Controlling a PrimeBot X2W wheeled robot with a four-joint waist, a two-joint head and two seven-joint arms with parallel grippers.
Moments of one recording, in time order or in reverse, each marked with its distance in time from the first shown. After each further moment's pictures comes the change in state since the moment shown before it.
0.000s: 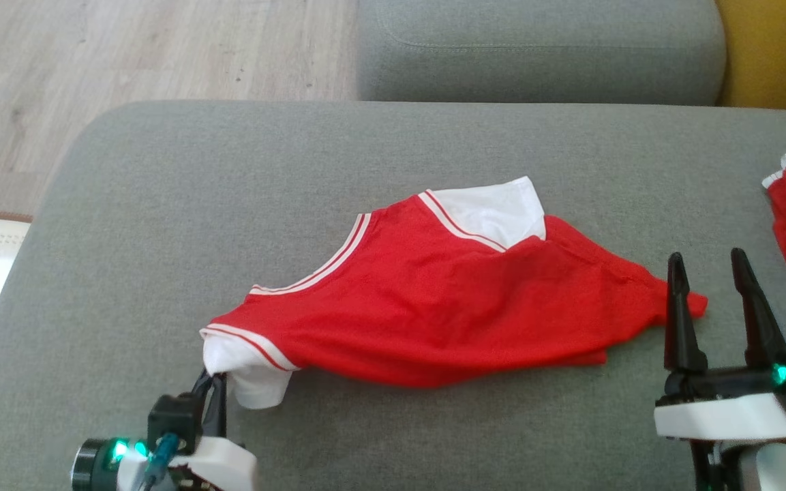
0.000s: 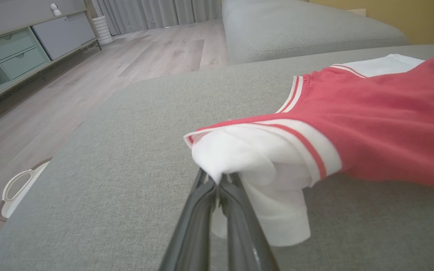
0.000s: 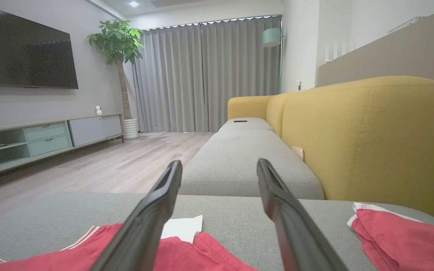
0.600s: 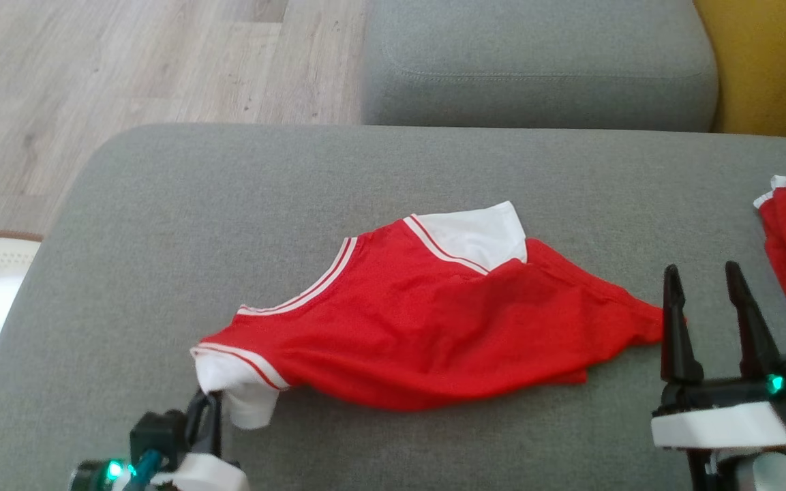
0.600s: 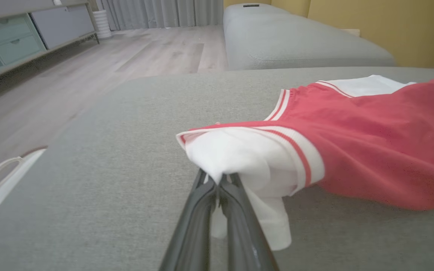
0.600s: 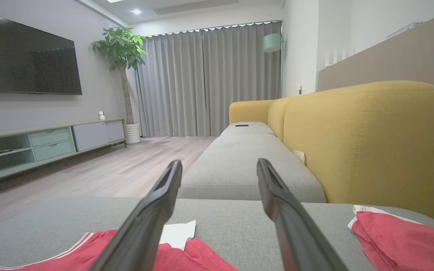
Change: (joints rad) left arm 0.044 -0.004 0.051 -0.007 -0.030 -0.051 0.000; right arm 0.020 0.000 0.003 0.017 0.017 0.000 0.000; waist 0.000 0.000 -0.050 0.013
